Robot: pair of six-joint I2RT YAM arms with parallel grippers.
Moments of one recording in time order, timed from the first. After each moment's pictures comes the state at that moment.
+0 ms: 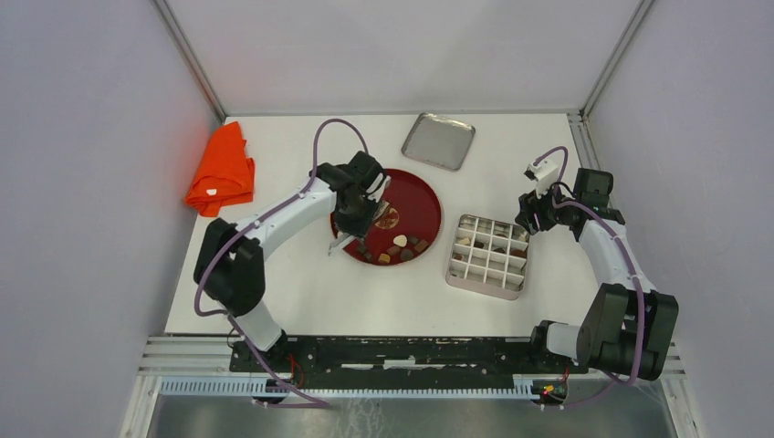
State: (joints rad) left arm -0.62 1.71 1.37 -0.96 0.00 -0.13; right arm -0.22 1.27 0.82 -0.41 -0.60 -0.63
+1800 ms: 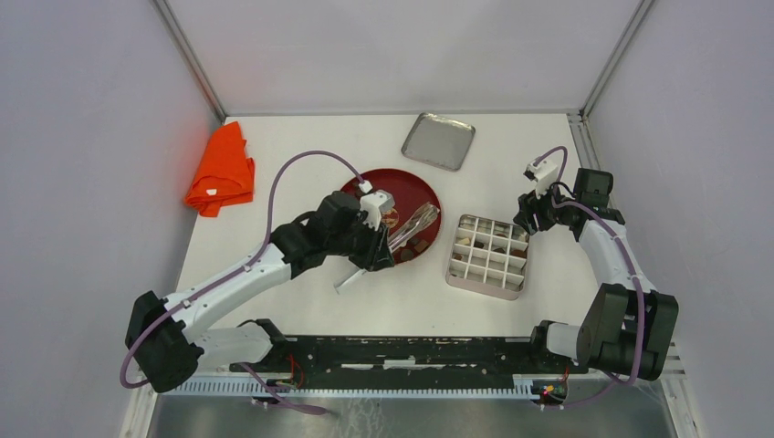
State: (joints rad) left arm -0.75 1.17 0.89 -0.46 0.29 -0.30; right arm -0.22 1.27 0.82 -0.41 -0.64 -0.64
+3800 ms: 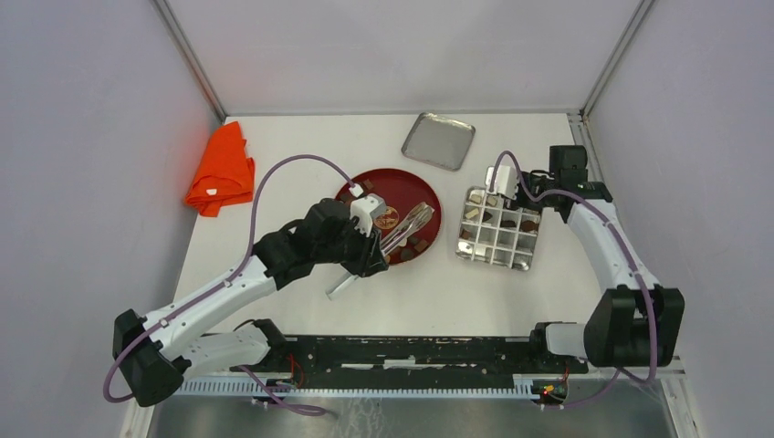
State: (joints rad) left arm -0.82 1.04 0.88 -0.52 0.24 -0.30; right arm -0.01 1.36 1.05 -0.65 -0.53 -1.34
